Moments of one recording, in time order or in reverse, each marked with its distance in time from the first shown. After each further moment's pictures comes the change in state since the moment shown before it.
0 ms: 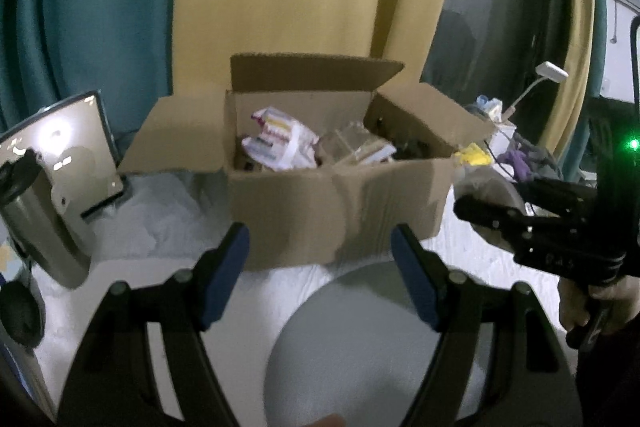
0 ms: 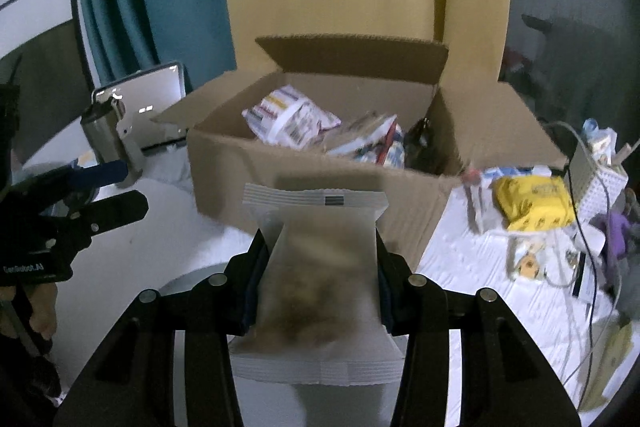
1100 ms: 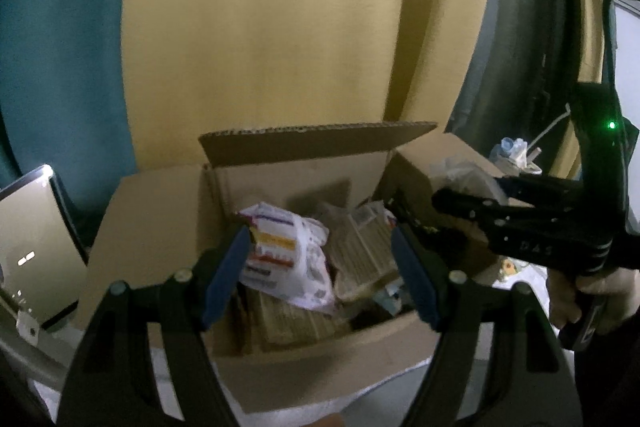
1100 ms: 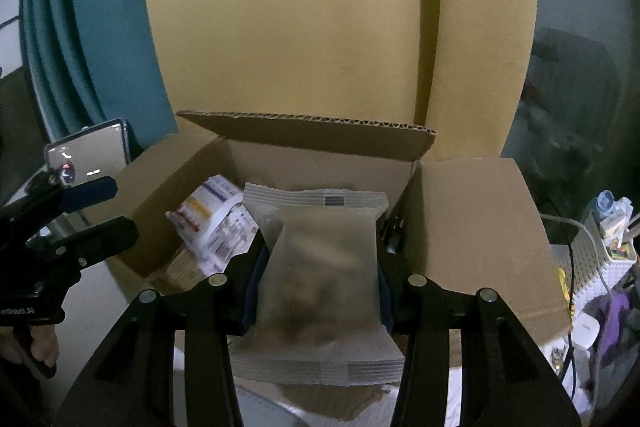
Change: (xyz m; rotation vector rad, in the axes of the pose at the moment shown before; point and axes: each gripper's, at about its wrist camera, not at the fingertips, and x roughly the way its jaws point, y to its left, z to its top) left arm 0.092 0.016 0.094 0.029 -0.067 -0.013; right arm 0.072 -0.061 0.101 0.015 -0.047 -0.044
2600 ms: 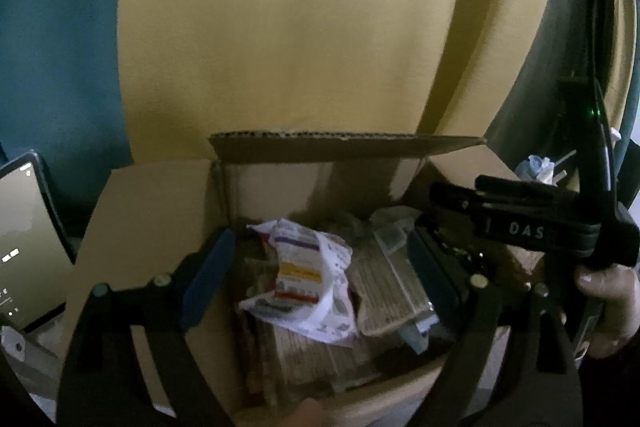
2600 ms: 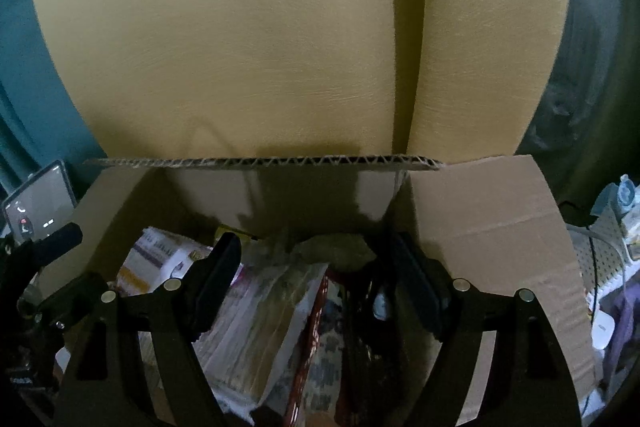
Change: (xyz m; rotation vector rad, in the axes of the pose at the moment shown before) left arm 0.040 0.023 0.022 -0.093 0.060 0.026; right arm 0.063 -0.027 0.039 0.141 0.100 -0.077
